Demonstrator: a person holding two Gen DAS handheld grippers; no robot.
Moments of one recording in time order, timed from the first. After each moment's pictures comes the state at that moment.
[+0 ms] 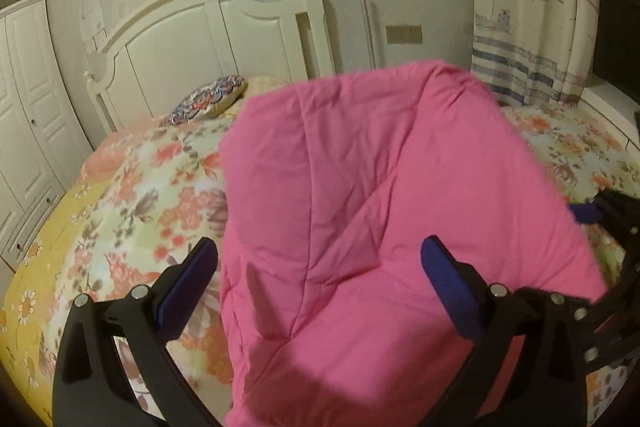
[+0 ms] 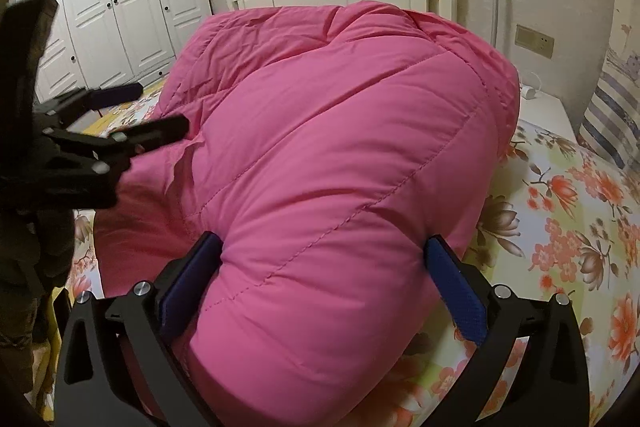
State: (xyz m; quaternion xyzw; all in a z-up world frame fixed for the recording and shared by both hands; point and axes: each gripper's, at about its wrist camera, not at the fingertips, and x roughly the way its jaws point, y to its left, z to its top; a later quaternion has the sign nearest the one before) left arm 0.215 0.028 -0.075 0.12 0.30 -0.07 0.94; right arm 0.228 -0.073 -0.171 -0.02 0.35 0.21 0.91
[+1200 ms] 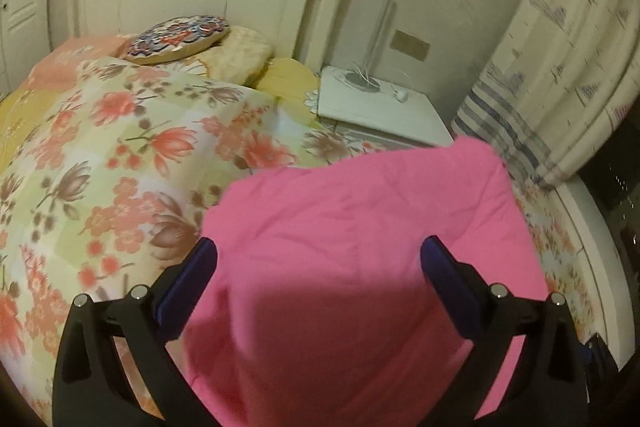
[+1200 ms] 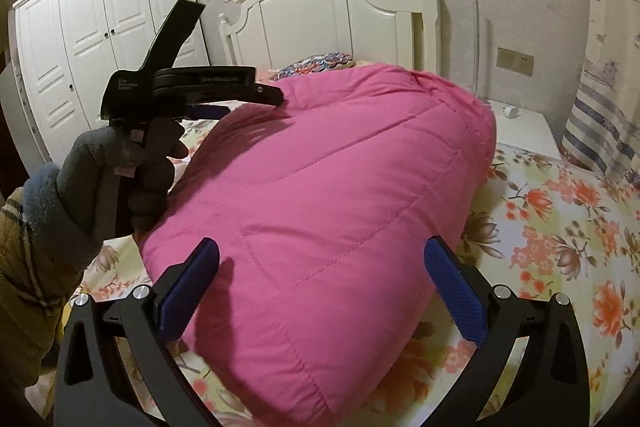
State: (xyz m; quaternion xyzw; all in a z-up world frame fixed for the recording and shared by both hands) left arm 0.328 0.078 -0.060 -0.07 0.38 -0.13 0.91; right arm 0.181 -0.071 -0.129 0.00 0.30 0.19 0.93
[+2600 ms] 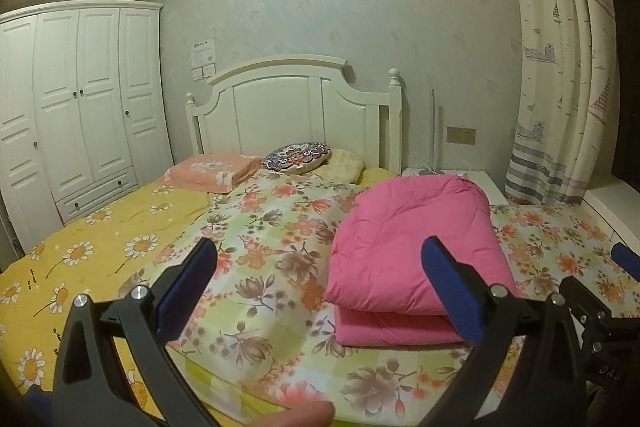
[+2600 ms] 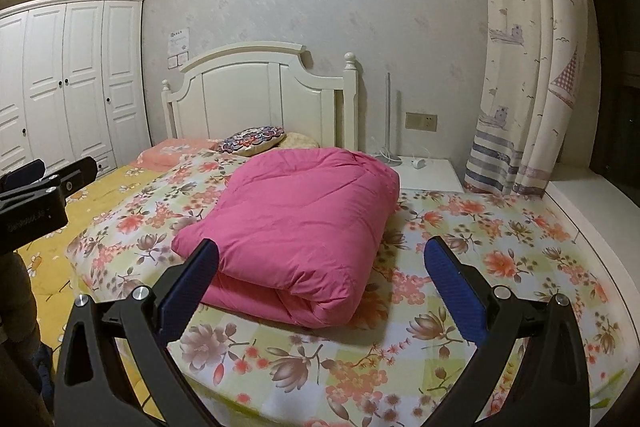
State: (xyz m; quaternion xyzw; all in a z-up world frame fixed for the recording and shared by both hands) left arm -0.021 0.079 0.050 0.03 0.17 0.06 0.98; right arm -0.014 -0.047 -0.048 0.01 0.18 0.03 0.98
